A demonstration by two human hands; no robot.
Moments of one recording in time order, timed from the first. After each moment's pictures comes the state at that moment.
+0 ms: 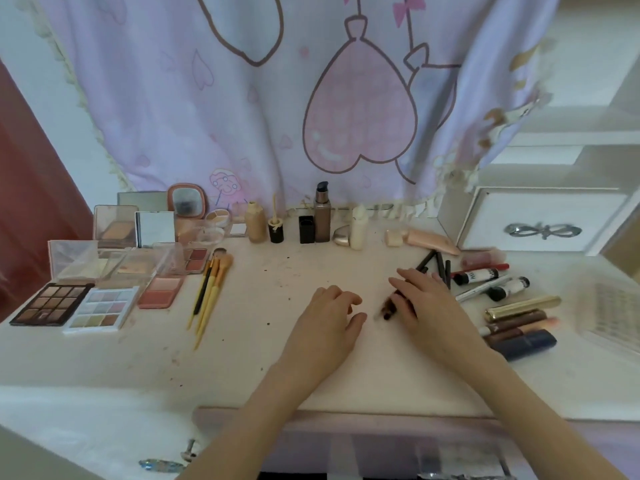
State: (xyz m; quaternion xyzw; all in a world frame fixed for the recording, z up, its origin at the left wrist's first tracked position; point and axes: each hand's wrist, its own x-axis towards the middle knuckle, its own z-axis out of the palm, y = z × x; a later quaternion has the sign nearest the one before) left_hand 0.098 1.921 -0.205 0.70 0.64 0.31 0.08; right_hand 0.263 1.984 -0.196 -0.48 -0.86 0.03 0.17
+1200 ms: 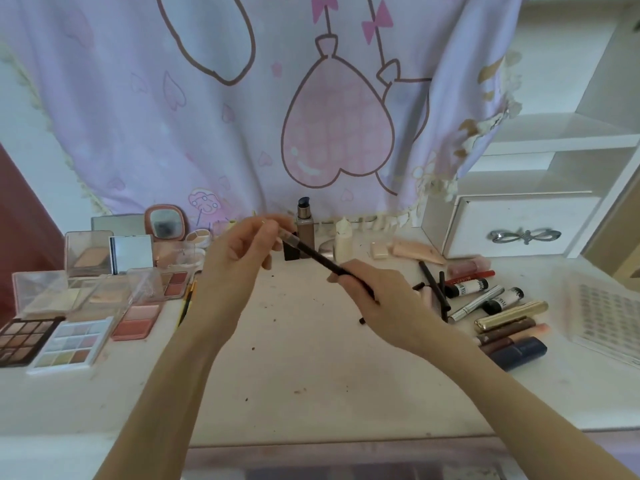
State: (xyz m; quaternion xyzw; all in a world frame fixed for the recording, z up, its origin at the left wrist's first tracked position) left_hand 0.041 1.926 -0.113 0.54 0.50 0.63 0.25; right_hand 0.225 1.974 -0.142 -0.37 -0.85 0.25 0.30
